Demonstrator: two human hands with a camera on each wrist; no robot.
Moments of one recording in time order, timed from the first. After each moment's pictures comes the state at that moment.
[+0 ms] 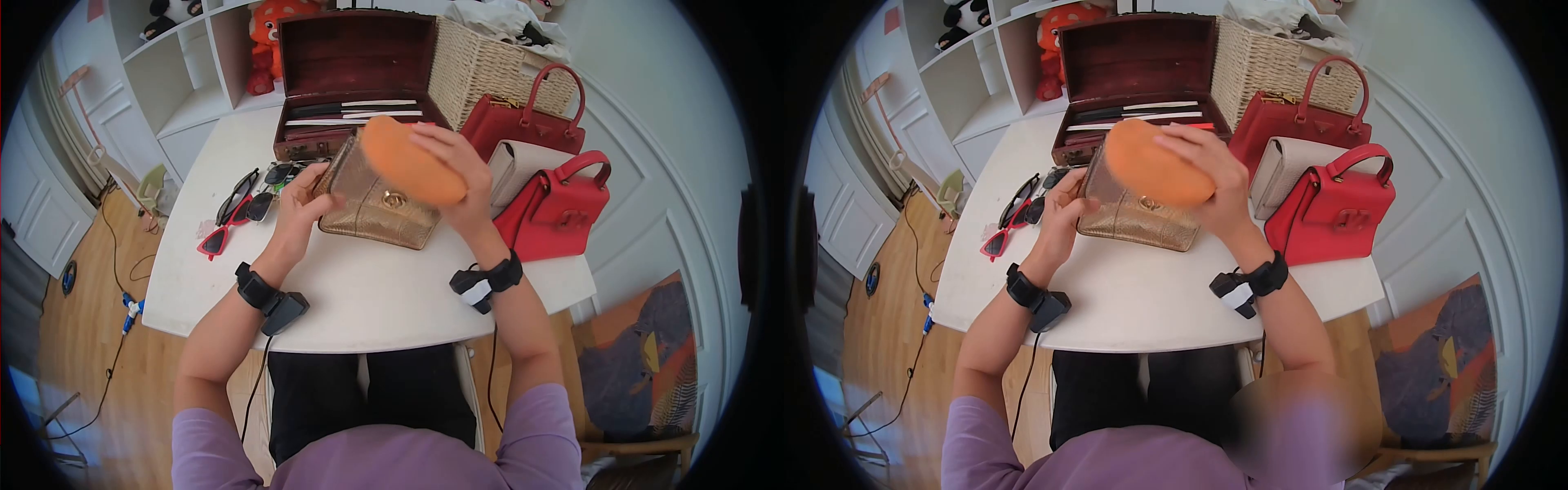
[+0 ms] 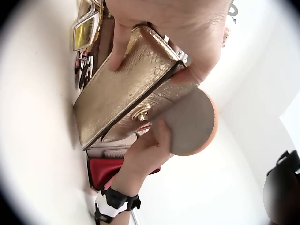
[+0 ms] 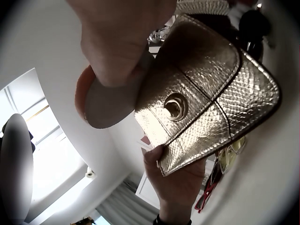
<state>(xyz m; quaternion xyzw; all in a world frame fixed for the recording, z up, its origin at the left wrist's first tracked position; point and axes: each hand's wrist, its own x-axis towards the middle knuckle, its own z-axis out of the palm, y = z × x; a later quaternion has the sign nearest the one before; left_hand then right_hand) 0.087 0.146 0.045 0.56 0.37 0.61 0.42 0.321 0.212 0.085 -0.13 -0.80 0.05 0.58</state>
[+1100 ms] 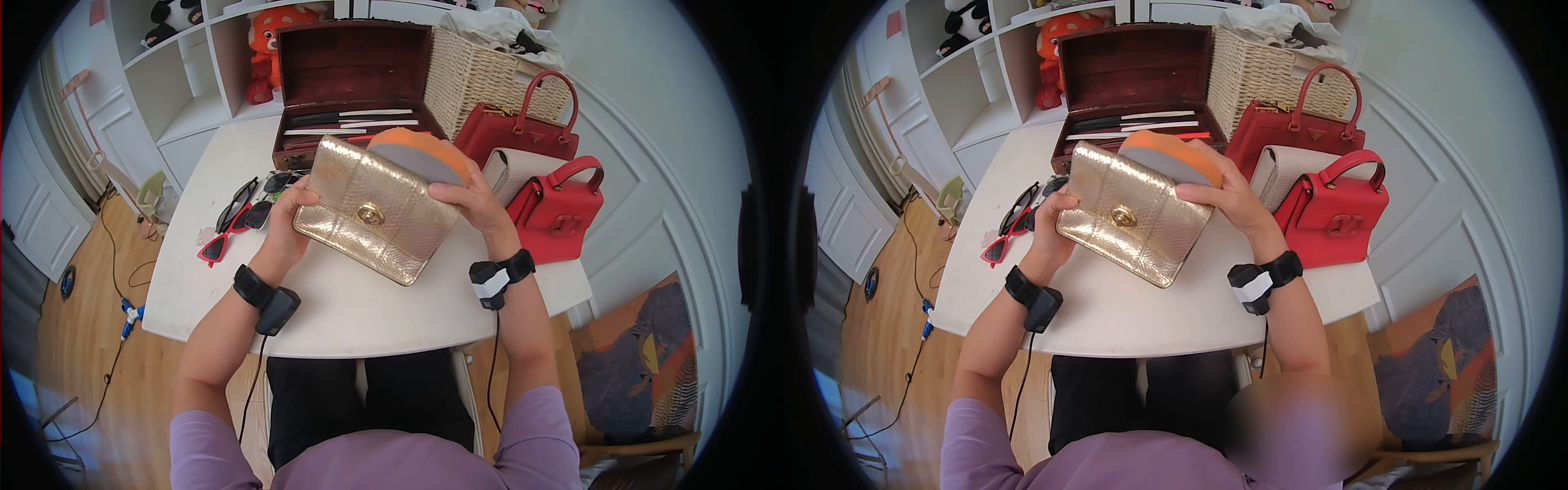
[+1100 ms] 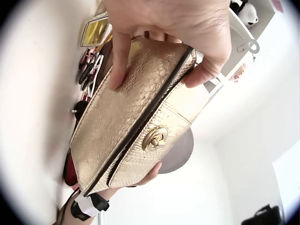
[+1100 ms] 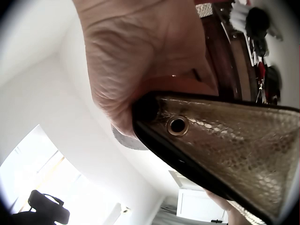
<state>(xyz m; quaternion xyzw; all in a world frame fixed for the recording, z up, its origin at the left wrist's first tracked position) 0.079 0.151 0.043 0.39 0.28 0.64 0.60 0.354 0.229 0.086 -0.13 -0.71 0.56 0.41</state>
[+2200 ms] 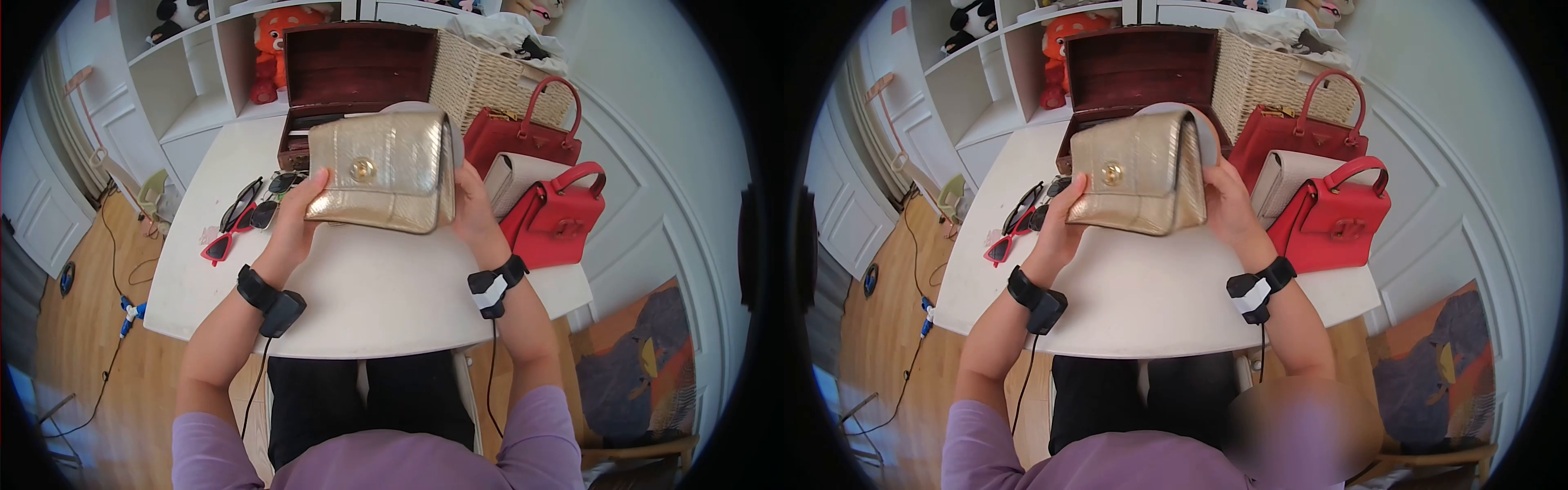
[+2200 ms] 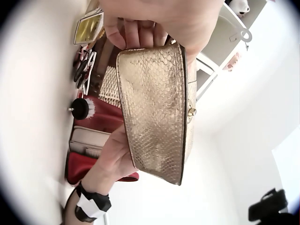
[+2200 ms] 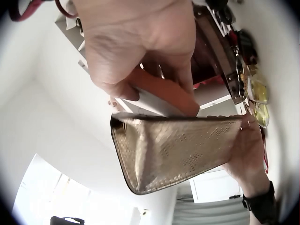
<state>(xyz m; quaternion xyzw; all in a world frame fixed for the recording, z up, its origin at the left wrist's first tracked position) 0.080 0.157 0.041 0.40 0.35 0.64 0.55 0.330 0.234 0.057 -0.07 -0.53 0.68 0.50</state>
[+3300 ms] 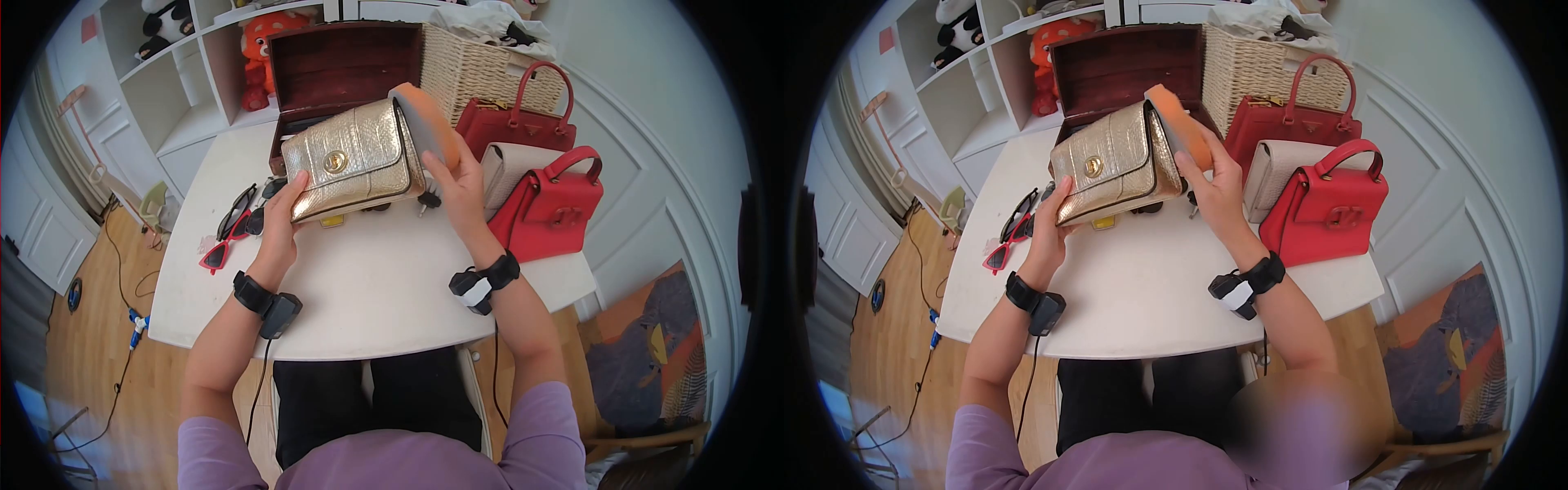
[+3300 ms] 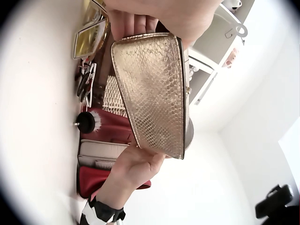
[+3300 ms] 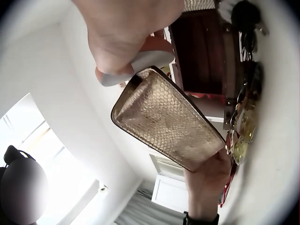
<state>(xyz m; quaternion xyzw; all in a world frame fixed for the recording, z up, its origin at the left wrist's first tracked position) 0.073 0.159 0.038 0.39 0.49 0.63 0.46 0.324 0.233 0.065 -0.18 -0.67 0.35 0.63</state>
